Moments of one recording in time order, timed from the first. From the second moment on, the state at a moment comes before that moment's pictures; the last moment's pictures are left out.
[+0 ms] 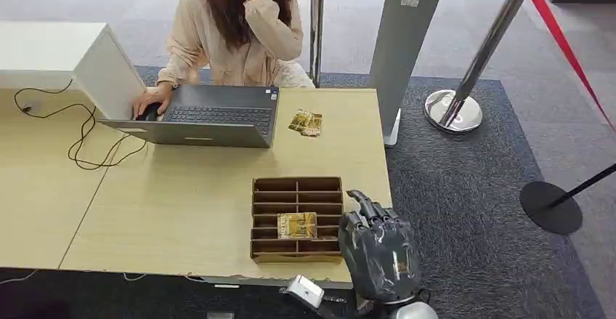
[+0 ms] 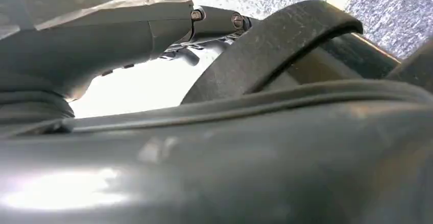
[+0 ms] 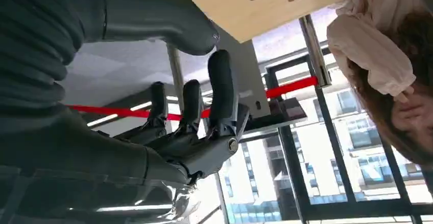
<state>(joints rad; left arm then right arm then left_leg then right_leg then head) -0.10 -0.03 -0.94 -0.18 0.16 0.01 0.42 -0.09 -0.27 0.92 -2.04 1.34 -0.23 0.69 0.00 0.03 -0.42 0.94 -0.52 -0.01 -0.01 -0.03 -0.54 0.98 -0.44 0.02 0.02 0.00</state>
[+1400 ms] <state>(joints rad) -0.10 -0.02 -0.93 -0.18 0.15 0.01 0.45 -0.17 -0.18 1.01 -1.65 1.09 -0.36 0.56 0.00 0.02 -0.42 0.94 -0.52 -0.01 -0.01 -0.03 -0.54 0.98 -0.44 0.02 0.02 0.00</state>
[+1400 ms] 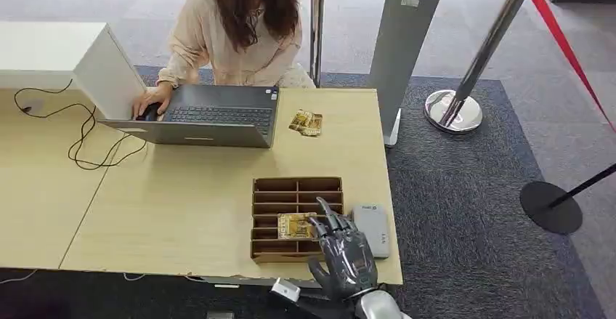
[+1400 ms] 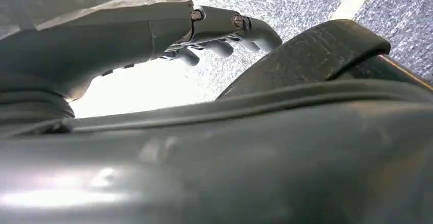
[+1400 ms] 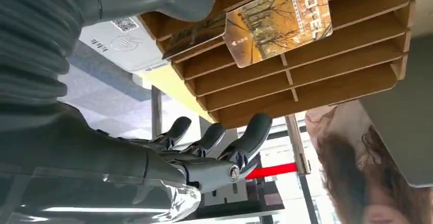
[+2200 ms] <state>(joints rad) -0.10 -0.01 -0.93 -0.18 0.15 0.01 0.45 -0.20 -0.13 1.01 -1.58 1.09 -0.34 0.53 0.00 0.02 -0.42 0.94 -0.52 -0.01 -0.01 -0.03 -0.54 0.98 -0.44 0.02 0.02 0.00</state>
